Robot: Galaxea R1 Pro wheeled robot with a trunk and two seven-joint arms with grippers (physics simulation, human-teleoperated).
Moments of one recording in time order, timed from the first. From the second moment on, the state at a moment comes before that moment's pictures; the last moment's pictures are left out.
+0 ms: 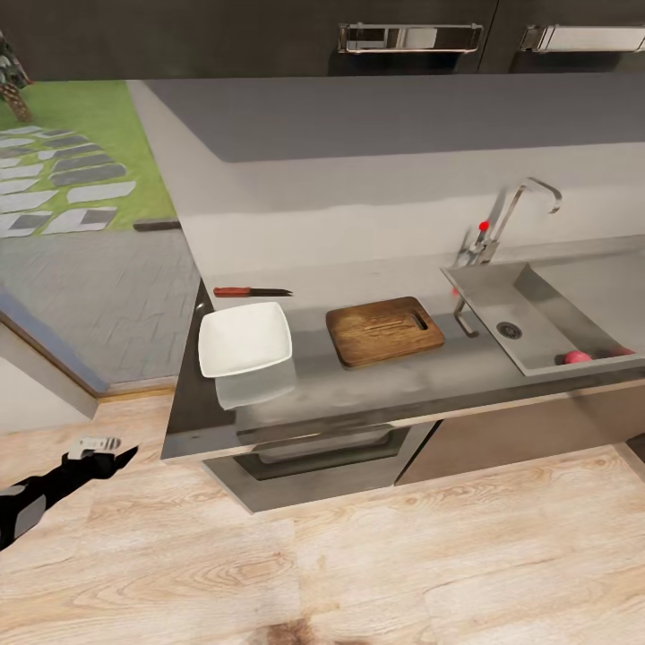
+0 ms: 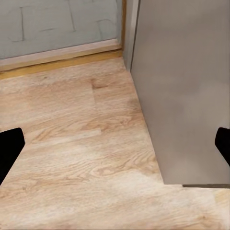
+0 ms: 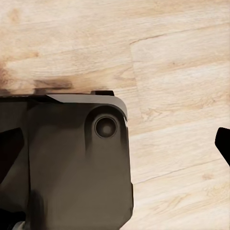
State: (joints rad) left arm -0.97 0.52 0.35 0.08 -0.25 -0.35 -0.54; right arm -0.05 0.07 0.04 -0.33 0.02 -0.39 -0.24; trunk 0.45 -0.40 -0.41
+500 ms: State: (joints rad) left arm -0.94 0.53 0.35 0.08 -0.25 -0.35 -0.54; right arm -0.05 0.07 0.04 -0.33 0.02 -0.39 -0.24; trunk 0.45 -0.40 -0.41
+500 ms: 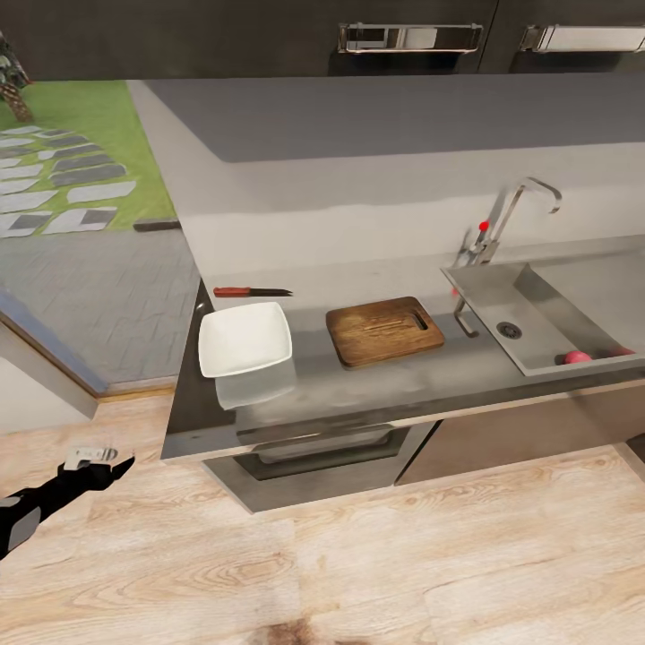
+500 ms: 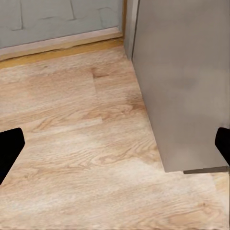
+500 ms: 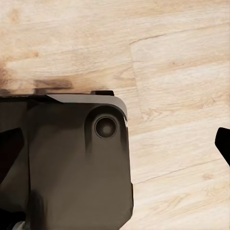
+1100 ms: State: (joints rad) left arm -0.78 0.50 0.35 0.08 -0.25 -0.62 -0.54; right arm -0.05 0.07 0.04 -0.33 0.03 -0.39 -0.24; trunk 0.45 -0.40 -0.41
